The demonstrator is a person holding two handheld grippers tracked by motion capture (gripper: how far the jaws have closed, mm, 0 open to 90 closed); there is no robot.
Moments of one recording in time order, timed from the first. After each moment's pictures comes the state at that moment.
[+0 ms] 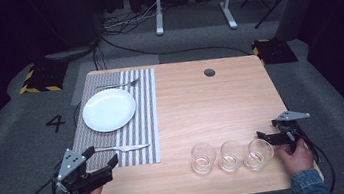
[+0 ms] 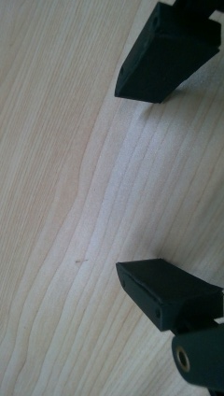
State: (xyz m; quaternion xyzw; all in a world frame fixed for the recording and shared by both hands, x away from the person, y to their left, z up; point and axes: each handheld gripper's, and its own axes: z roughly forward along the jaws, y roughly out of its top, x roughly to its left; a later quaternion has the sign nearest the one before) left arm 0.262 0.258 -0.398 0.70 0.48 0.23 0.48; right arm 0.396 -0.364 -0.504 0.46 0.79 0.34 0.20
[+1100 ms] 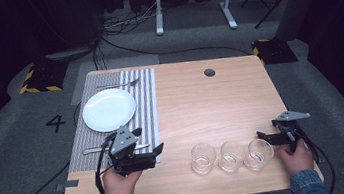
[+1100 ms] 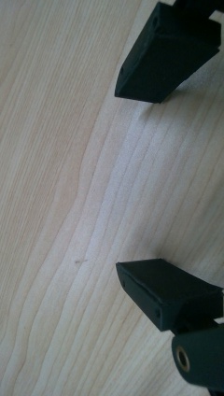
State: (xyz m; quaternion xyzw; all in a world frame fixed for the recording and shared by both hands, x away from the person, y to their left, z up) left arm 0.308 0.147 -0.373 0.79 0.34 0.16 0.49; right arm 0.396 -0.365 -0.504 0.46 0.79 0.35 0.20
